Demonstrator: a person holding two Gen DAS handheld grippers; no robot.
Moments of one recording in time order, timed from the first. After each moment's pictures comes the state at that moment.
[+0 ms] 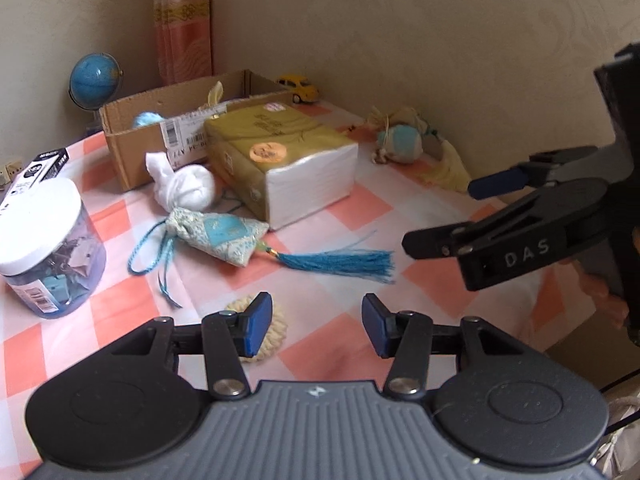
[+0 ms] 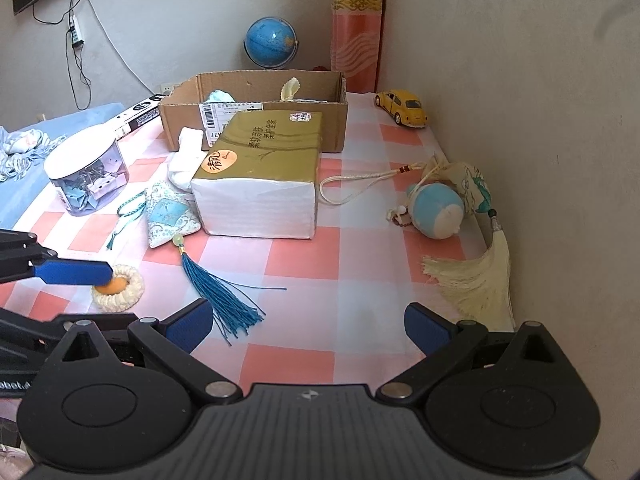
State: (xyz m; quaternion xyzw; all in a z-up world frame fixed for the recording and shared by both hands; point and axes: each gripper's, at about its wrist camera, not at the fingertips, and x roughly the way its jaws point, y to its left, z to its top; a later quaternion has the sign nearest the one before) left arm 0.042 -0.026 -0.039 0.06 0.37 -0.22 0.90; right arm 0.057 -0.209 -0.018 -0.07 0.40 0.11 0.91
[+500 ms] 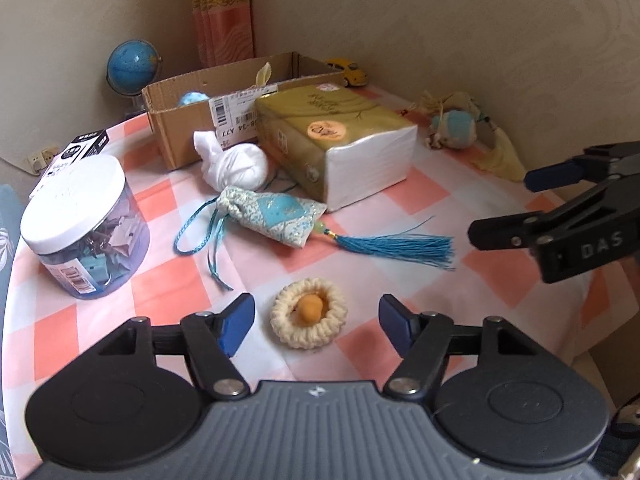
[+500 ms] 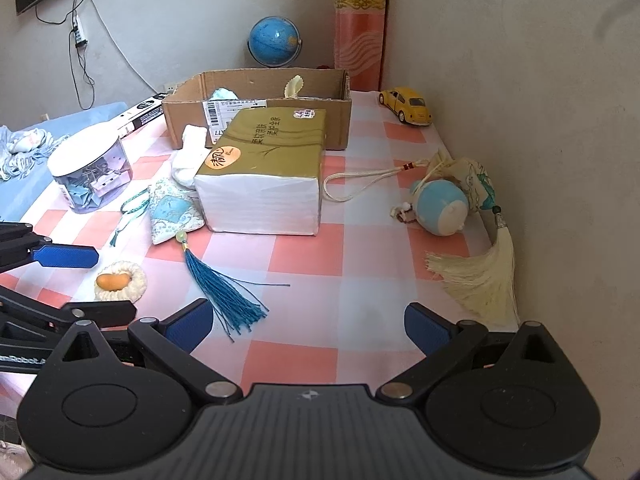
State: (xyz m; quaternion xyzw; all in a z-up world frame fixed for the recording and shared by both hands) left arm 0.050 -0.014 -0.049 0.07 0.39 -0.16 0.91; right arm 0.056 -0.209 -0.019 -0.07 0.40 0.12 0.91
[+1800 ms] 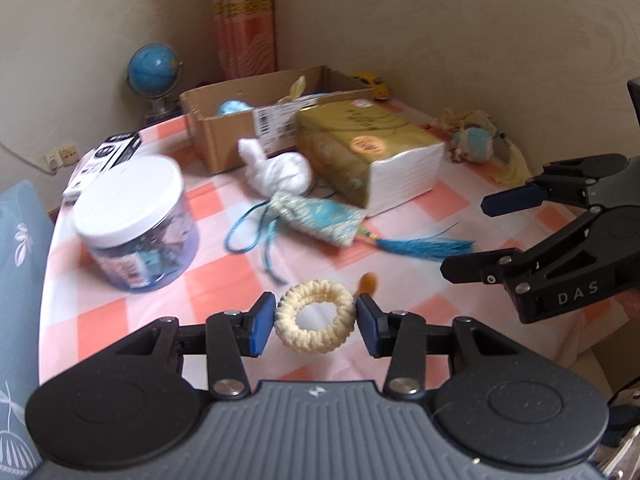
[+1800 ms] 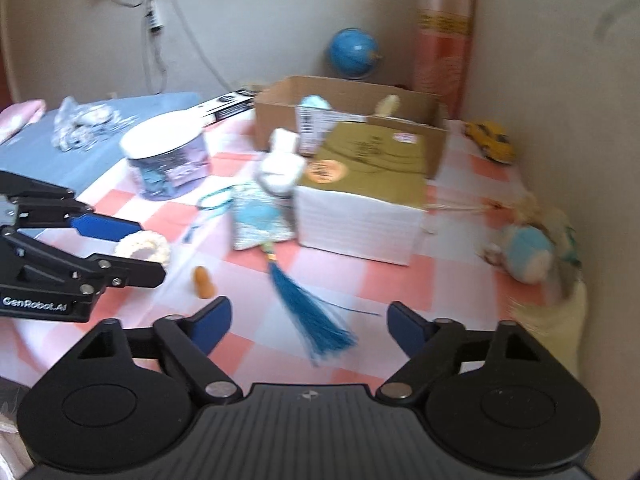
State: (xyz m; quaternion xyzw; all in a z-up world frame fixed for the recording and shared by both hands) left arm 0.038 0.025 -0.033 0.06 0.38 -0.14 0.91; right arm 0.056 -0.159 -0.022 -0.11 0.38 0.24 0.89
